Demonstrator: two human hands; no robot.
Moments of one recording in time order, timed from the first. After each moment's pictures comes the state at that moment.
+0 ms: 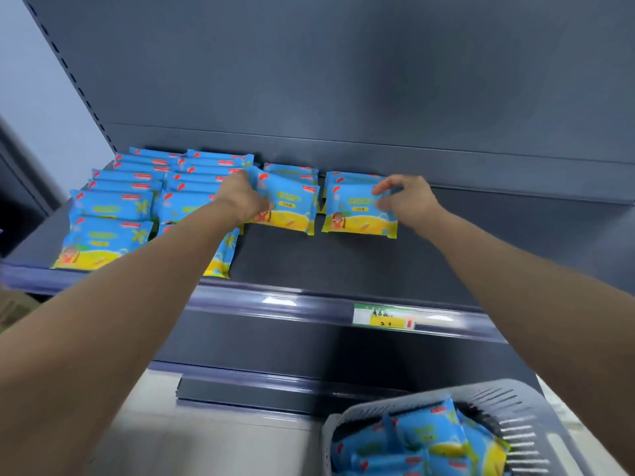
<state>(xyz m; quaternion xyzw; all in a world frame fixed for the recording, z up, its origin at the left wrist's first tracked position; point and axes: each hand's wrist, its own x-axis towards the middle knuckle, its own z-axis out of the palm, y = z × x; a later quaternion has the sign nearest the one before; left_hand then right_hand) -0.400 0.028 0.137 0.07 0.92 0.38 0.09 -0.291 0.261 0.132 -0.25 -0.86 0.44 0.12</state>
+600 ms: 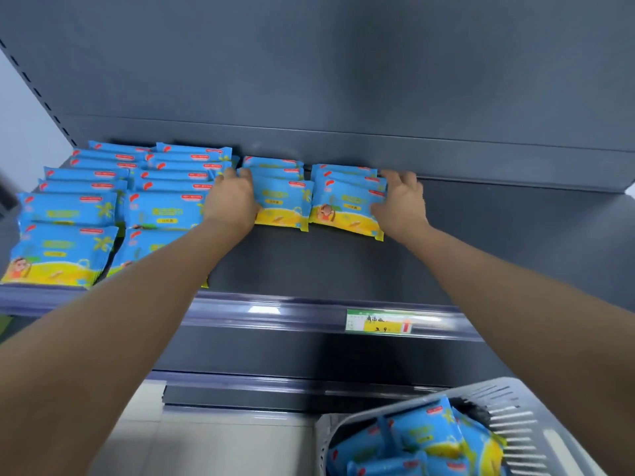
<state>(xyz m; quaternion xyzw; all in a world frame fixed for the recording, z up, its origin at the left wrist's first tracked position) -0.420 0.051 0.099 0.20 0.97 0.10 -0.03 -0.303 0.269 0.097 -0.28 -0.92 0.22 0.13</state>
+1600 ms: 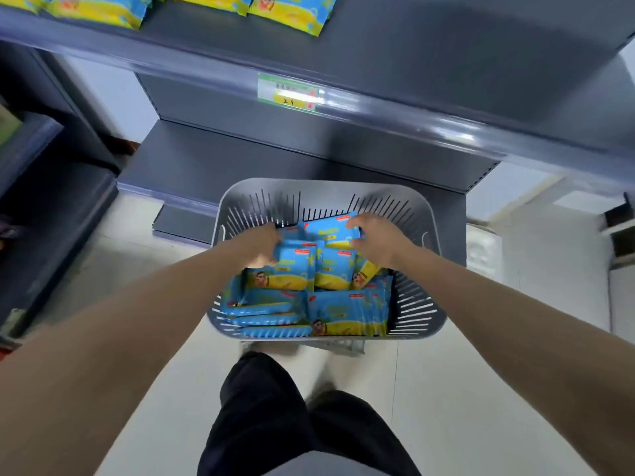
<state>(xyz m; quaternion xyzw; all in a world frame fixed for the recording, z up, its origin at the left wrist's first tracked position) -0.044 0.070 -0.087 0.27 0.90 0.00 0.33 0.037 0.286 -0.050 -0.05 -0.96 0.20 -0.19</state>
